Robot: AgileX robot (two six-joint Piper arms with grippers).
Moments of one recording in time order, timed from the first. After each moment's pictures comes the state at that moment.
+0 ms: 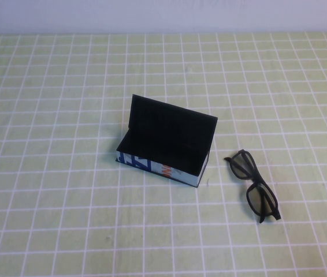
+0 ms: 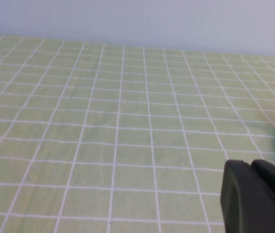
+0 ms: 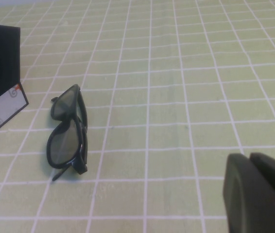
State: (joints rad) right arm 0.05 -0.01 0.03 0.29 0.33 -0.14; left arm -0.05 0.19 0.03 -1.59 0.00 1.47
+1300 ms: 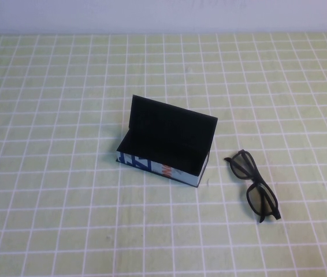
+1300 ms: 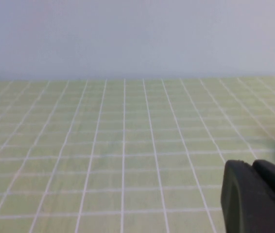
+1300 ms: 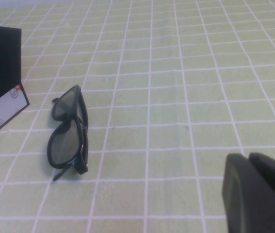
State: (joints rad) right arm 0.05 -0.01 0.03 0.29 0.33 -0.14; left arm -0.05 -0.01 0.02 -0.10 0.10 0.09
